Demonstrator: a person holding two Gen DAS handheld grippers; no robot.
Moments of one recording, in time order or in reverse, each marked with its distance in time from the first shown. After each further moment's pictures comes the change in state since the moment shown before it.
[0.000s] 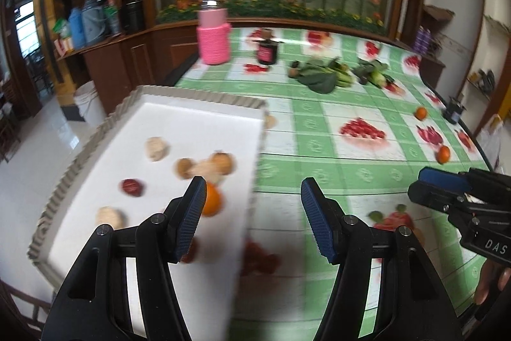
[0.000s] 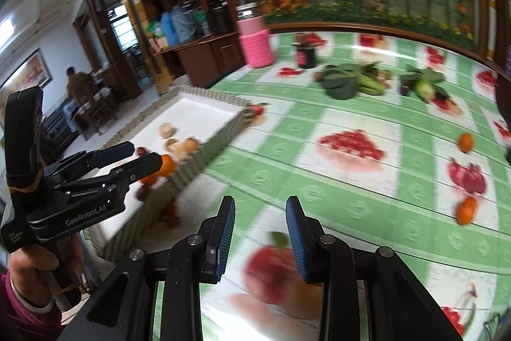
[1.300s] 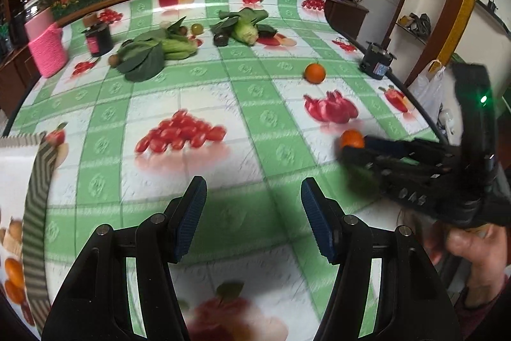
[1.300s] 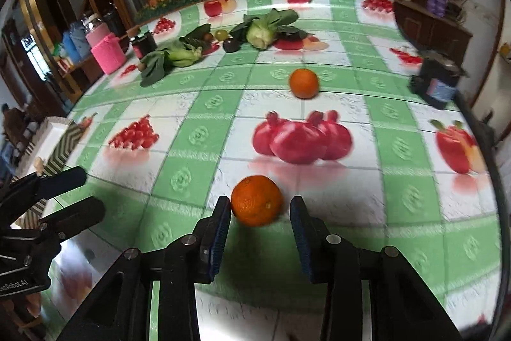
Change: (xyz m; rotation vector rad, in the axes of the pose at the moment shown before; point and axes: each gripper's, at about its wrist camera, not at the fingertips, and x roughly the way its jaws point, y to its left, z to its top) left arm 0.095 -0.186 0.045 0.188 0.184 -0.338; right arm 0.009 -0.211 -0.013 0.246 0.102 -0.240
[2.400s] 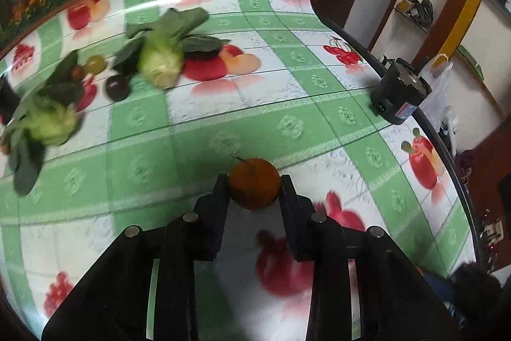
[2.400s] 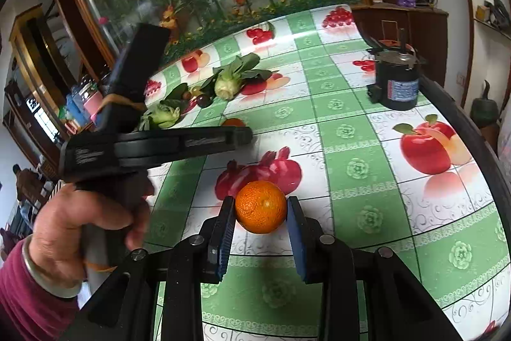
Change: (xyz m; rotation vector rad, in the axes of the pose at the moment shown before) left arm 0.144 -0.055 0.119 0.063 0.076 -0.033; right arm -0.029 -0.052 -0.004 0.162 -0.199 0.056
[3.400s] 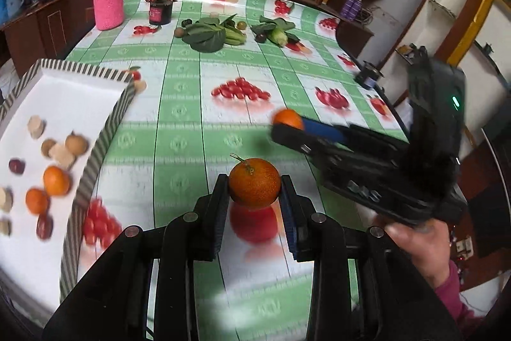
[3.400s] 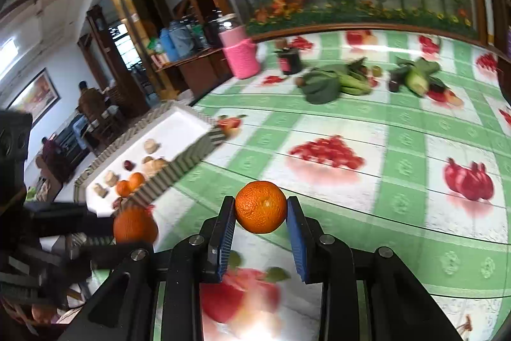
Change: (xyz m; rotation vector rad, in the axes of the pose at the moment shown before) left arm -0.255 0.097 -0.224 -0.222 -0.086 -0.036; right arm -0.001 0.207 -0.053 -0.336 0.097 0.321
